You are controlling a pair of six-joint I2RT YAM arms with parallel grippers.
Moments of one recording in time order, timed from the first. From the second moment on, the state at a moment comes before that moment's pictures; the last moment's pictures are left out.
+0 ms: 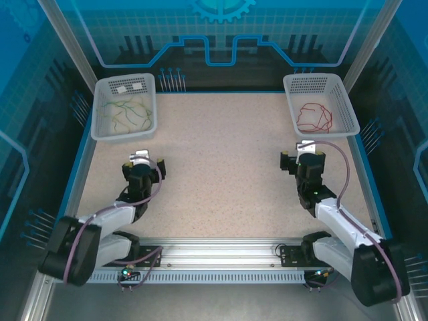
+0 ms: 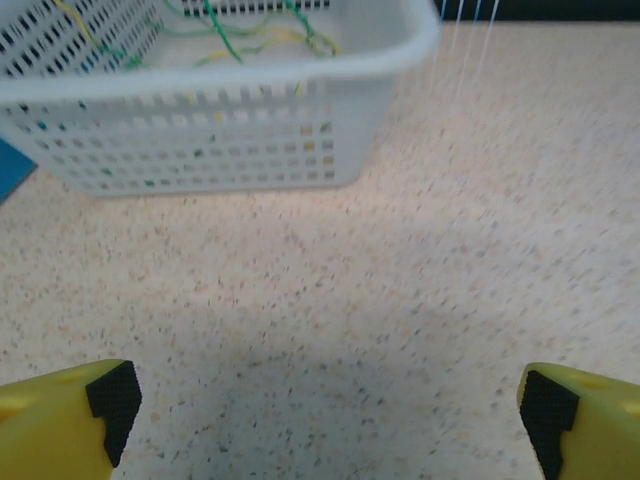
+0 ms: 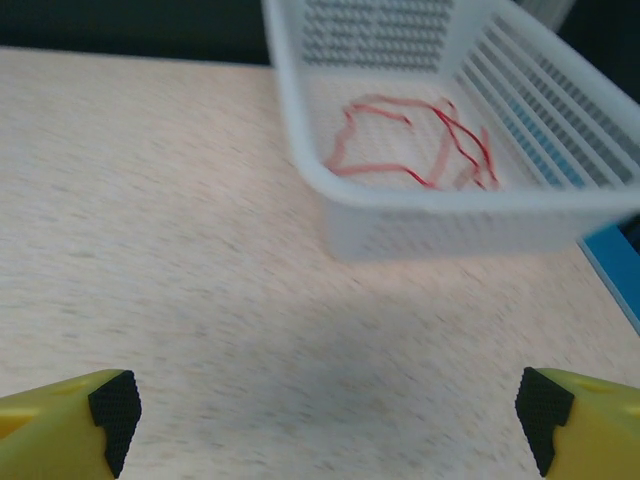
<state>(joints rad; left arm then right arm) -0.21 1.20 0.24 0.53 -0.43 -0.14 0.17 1.02 0.39 0.19 0.39 0.02</state>
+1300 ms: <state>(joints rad) -0.02 1.56 0.37 0.84 -0.10 -0.11 0.06 1.50 0.42 0.67 -0.02 -0.08</state>
